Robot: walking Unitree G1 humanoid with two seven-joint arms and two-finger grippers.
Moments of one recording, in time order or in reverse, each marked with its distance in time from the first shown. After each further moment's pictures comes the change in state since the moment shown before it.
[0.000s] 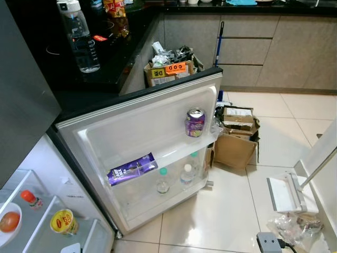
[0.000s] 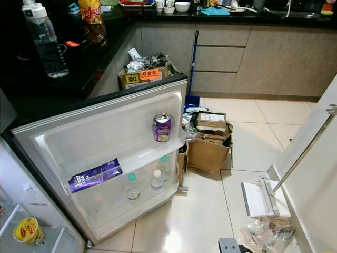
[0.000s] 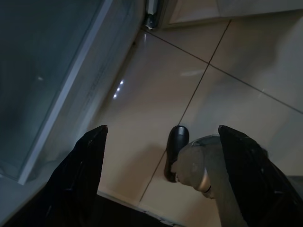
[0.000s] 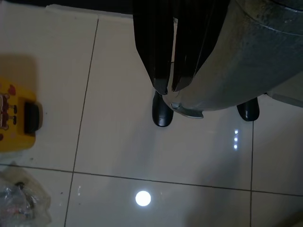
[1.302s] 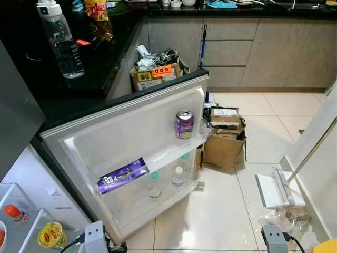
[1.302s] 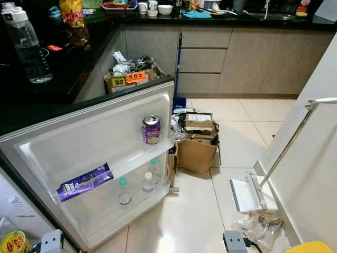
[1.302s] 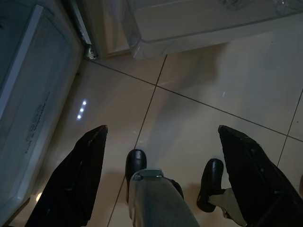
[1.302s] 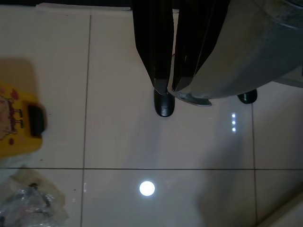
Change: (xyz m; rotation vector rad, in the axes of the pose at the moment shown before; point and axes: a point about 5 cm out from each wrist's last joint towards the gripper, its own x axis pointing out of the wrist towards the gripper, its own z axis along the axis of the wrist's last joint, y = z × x) left arm 0.020 -0.066 0.029 -0.032 -0.040 -0.125; right arm -0.001 -0.014 0.016 0.004 -0.027 -0.002
